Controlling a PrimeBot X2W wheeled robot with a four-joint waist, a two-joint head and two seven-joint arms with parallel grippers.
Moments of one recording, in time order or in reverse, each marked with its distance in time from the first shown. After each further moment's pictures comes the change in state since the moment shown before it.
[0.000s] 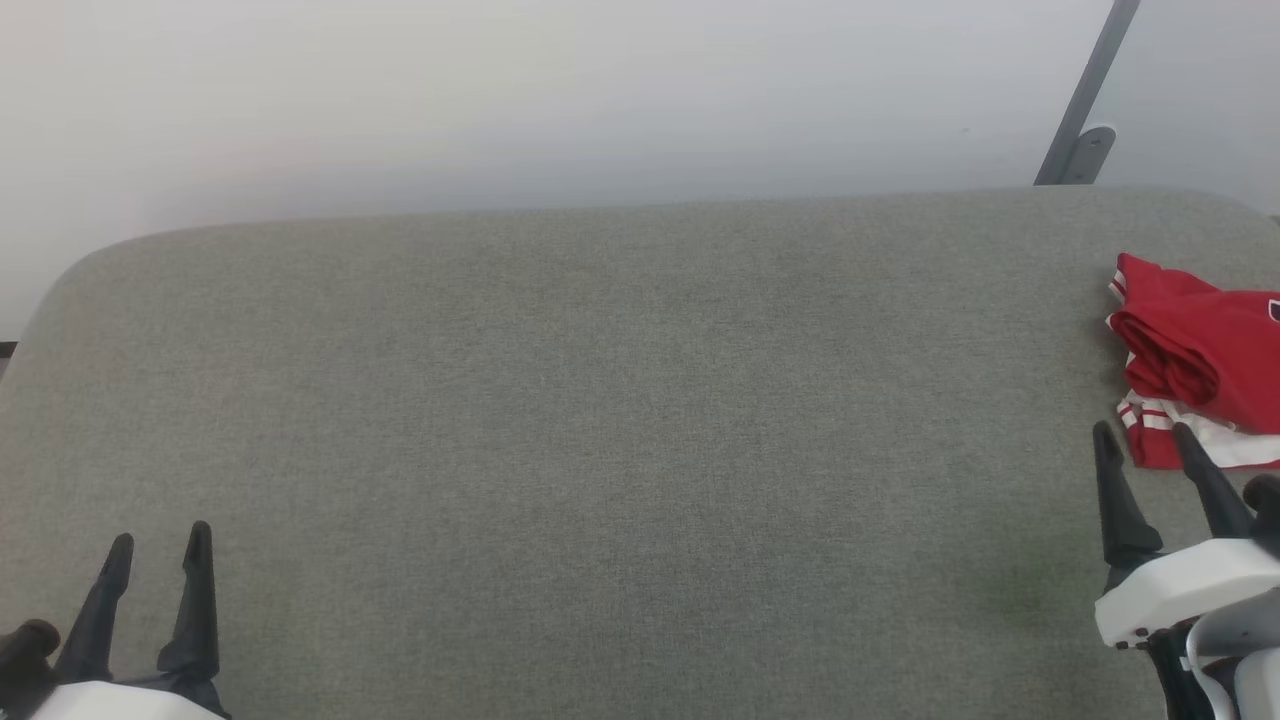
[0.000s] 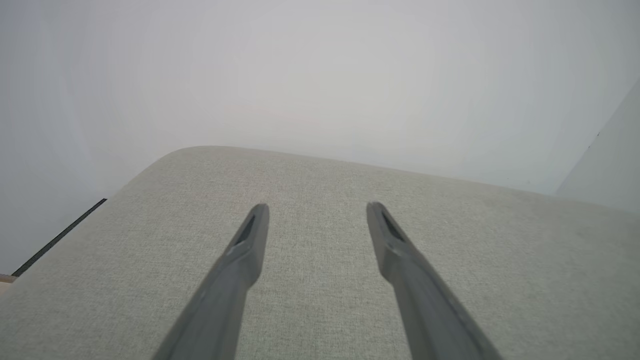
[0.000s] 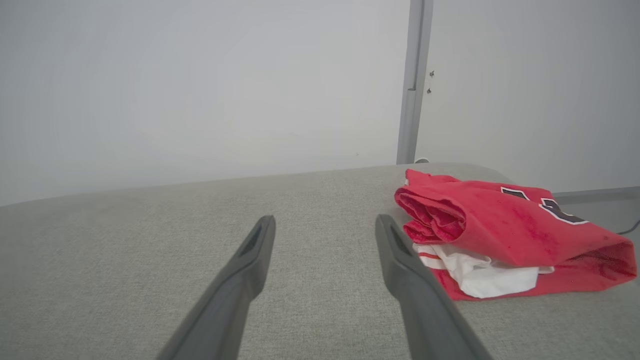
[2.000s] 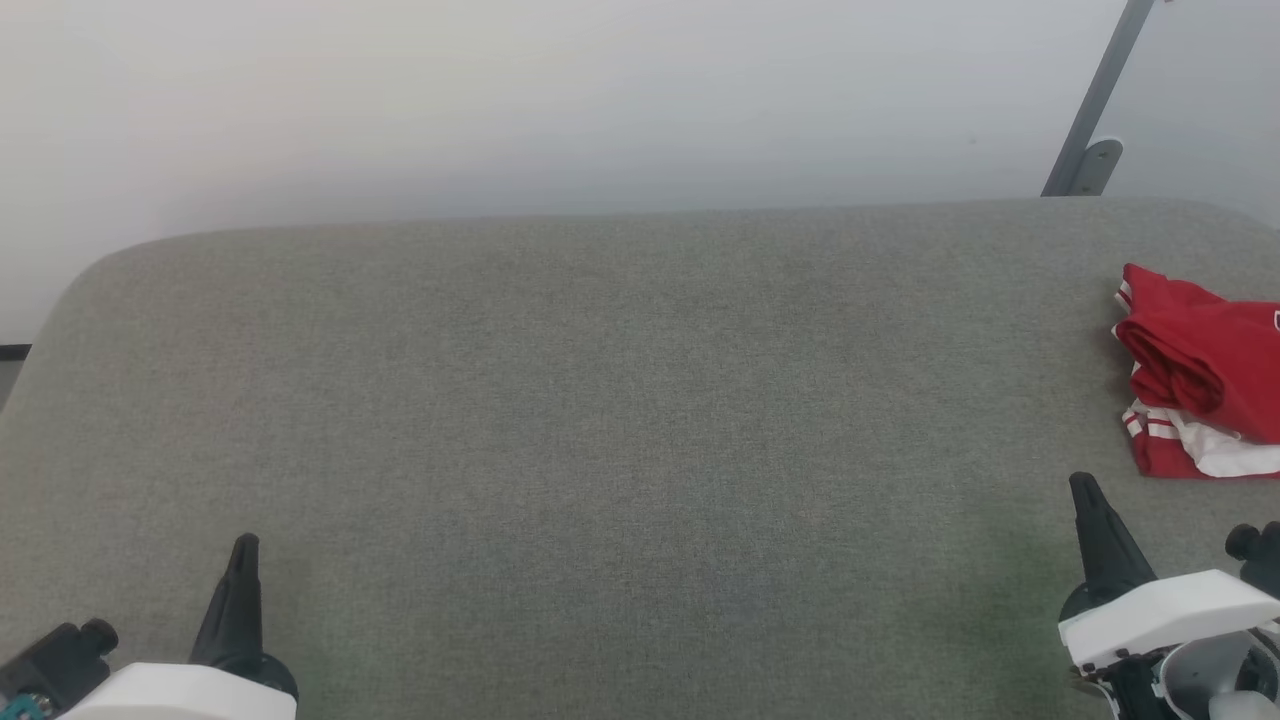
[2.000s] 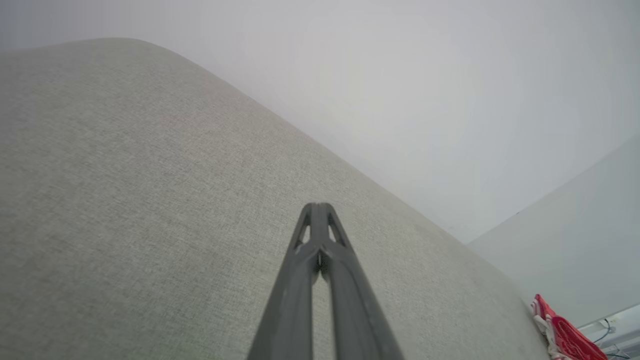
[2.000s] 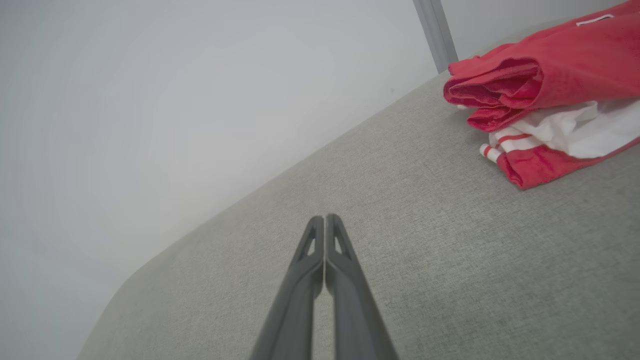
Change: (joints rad) left arm -0.033 -0.125 -0.031 0.028 -0.326 0.000 0.122; right arm 0.052 0.080 0.019 0.001 0.424 0.000 0.098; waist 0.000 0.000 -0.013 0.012
